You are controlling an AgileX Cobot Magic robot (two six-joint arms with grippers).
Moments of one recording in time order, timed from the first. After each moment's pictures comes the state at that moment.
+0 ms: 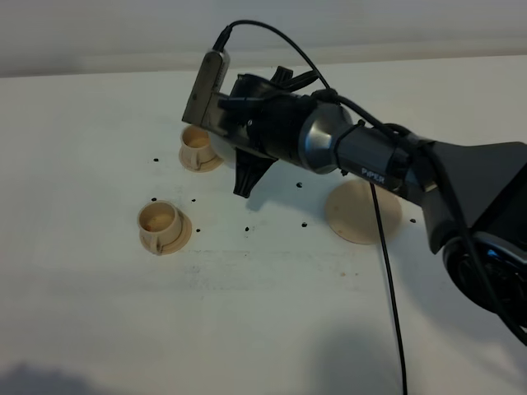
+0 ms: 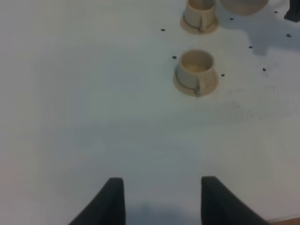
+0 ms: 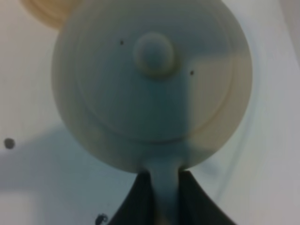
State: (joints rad) left arm -0.04 0.00 -0.51 -0.09 1.07 0.08; right arm 0.81 2.32 -1.91 -0.63 0.86 -0.05
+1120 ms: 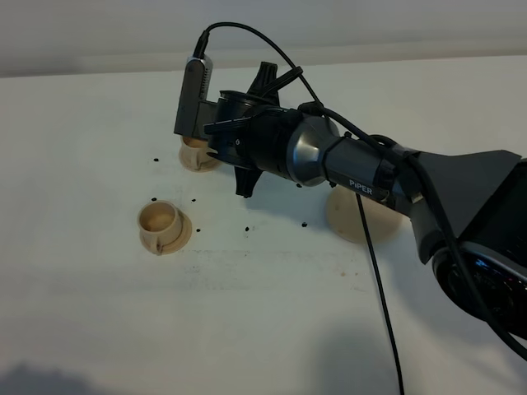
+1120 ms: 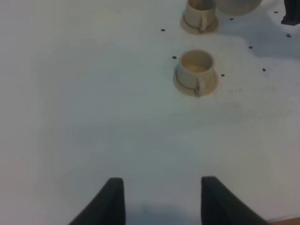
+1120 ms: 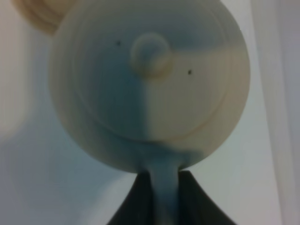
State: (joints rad) left arm -0.04 0.00 -0.51 -0.09 1.07 0.08; right arm 0.84 2.33 -1.91 -0.79 0.85 -0.05
